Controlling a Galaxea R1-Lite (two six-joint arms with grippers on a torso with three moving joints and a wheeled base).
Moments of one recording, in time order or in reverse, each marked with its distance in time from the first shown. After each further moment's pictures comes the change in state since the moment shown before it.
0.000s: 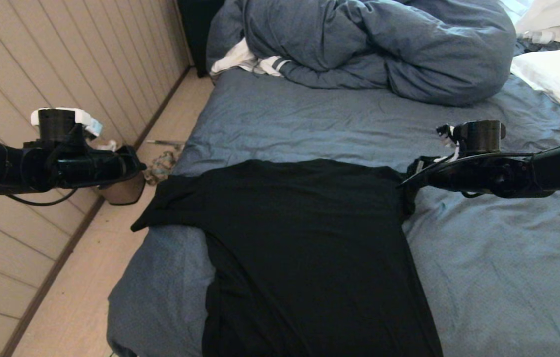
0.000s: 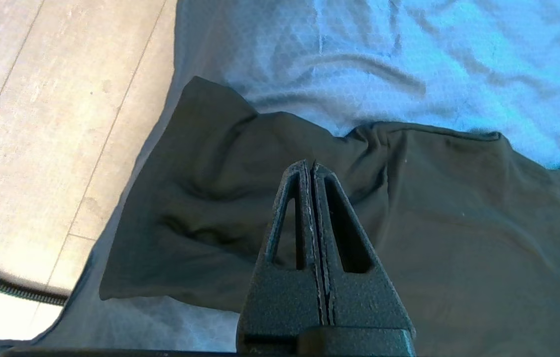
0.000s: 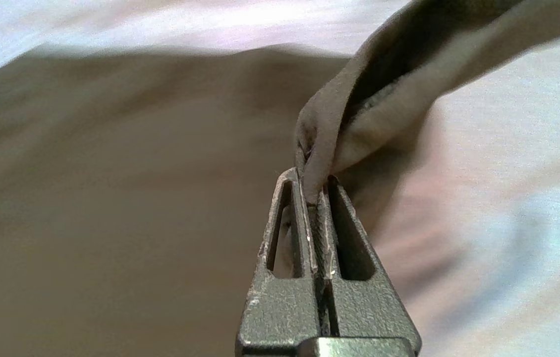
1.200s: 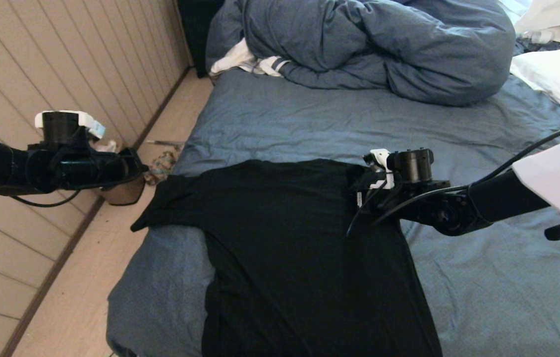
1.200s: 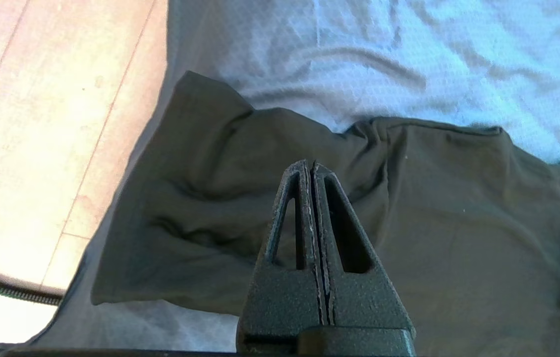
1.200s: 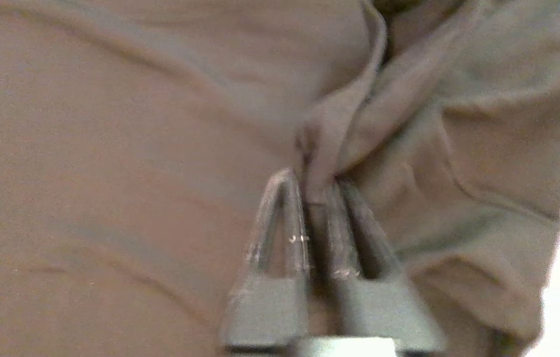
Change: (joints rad) left arm 0.003 0.020 -0.010 -0.002 -0.016 0.000; right arm 0.296 0.009 0.194 -0.190 -0.090 -0.176
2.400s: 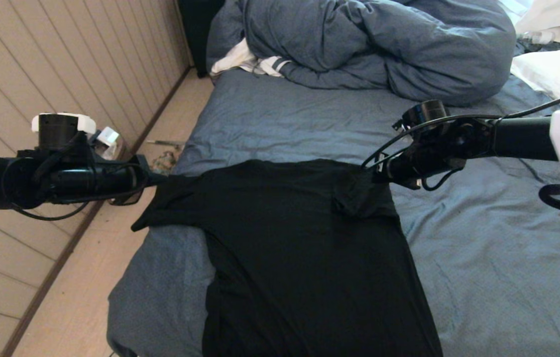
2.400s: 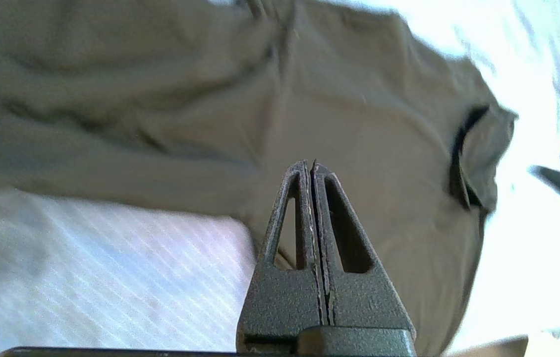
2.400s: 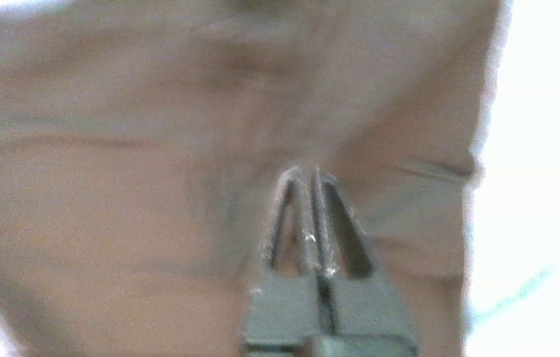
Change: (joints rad) left arm -0.105 -0.170 0.215 0.002 -0.155 -0.060; right arm -0.137 0.115 -0.697 0.885 0.113 0.352
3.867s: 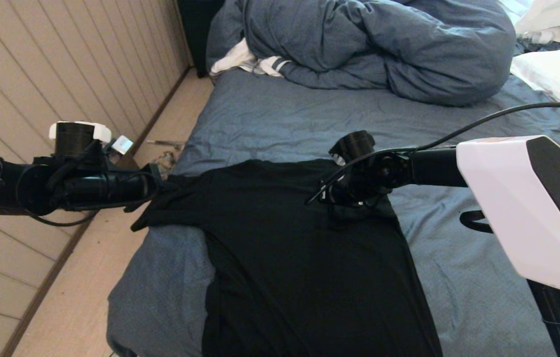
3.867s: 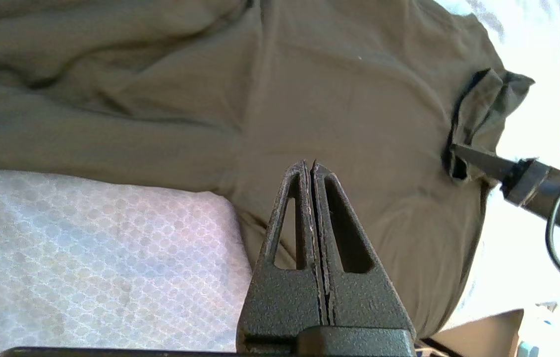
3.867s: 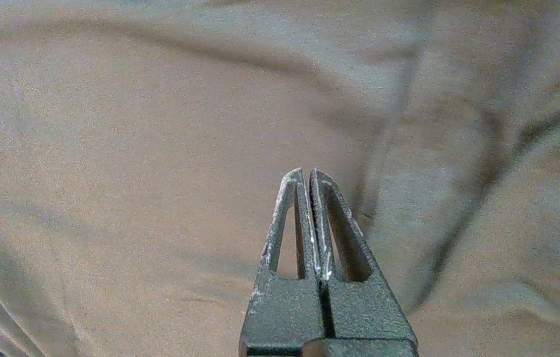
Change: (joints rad) left arm -0.039 0.012 0.026 -0.001 0.000 0.000; right arm 0.242 0.138 -0.038 -0.104 -0.059 -0.041
